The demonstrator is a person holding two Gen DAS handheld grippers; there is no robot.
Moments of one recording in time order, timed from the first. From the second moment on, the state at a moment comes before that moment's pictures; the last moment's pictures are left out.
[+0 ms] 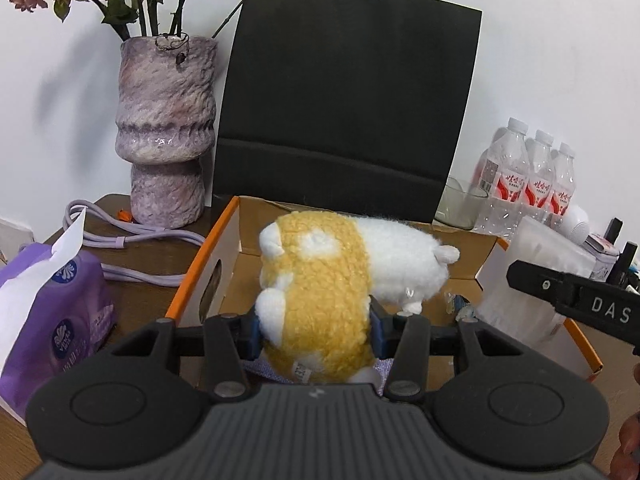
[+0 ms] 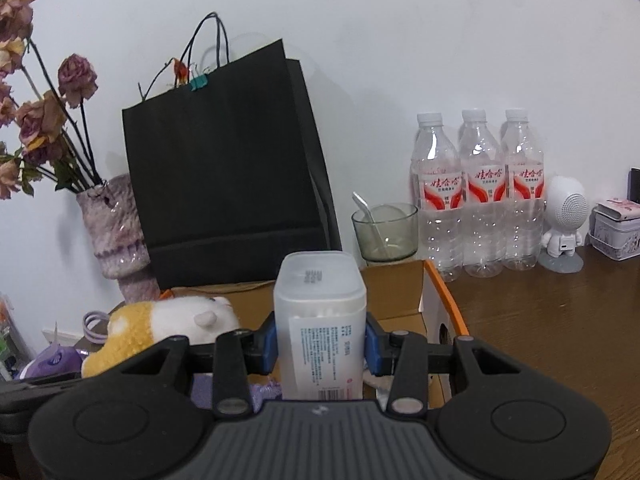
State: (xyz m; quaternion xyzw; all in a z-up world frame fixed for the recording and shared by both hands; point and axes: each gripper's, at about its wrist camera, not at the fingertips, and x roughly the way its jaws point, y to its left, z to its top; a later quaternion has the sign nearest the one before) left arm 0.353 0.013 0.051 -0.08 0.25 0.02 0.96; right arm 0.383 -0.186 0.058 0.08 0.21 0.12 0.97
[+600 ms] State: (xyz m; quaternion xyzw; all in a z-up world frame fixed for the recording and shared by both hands) left arm 0.337 -0.011 0.068 -0.01 0.22 0.05 0.97; right arm 0.382 -0.197 0.077 0.04 0.23 0.11 0.96
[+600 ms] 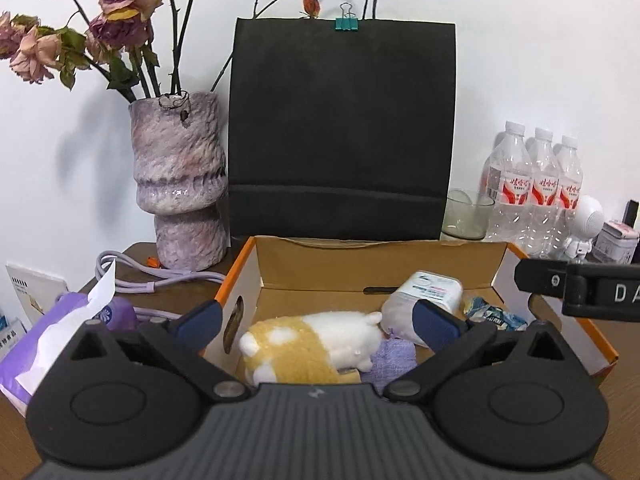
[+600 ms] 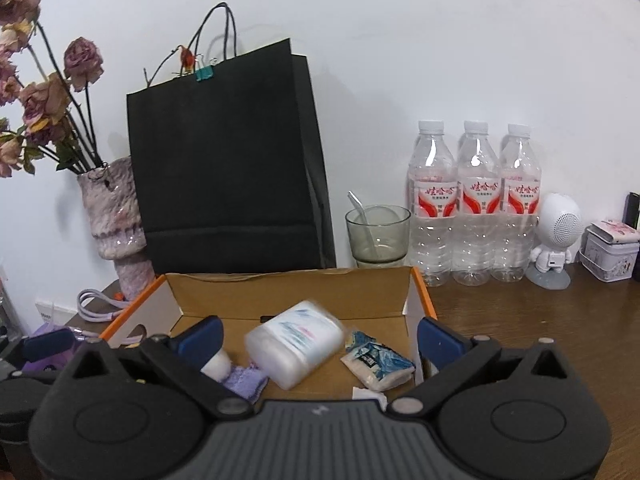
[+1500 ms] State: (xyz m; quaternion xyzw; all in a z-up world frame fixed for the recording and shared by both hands) left arm 0.308 0.005 0.075 -0.04 0.21 0.06 0.97; right arm 0.363 -0.191 0.082 0.03 0.23 0.12 0.97
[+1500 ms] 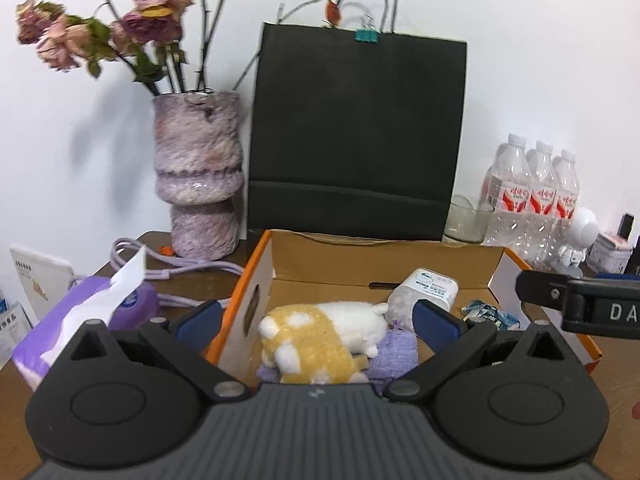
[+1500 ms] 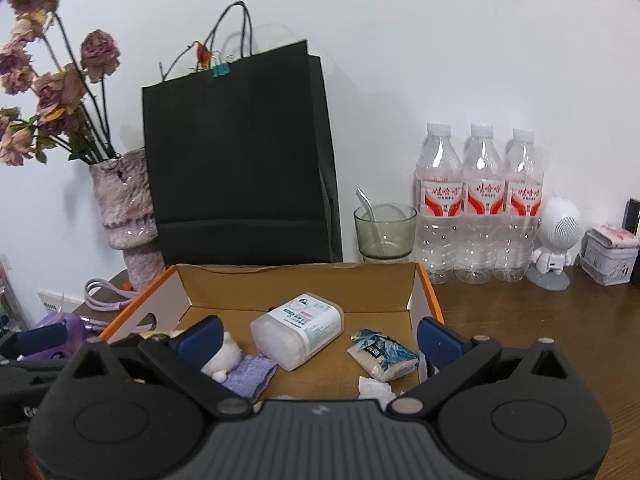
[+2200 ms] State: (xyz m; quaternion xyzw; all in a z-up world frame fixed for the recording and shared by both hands) left arm 0.199 0.036 0.081 -0.04 0.23 0.05 0.97; right arm 0.255 -0.227 0.081 0.02 0.24 0.11 0.96
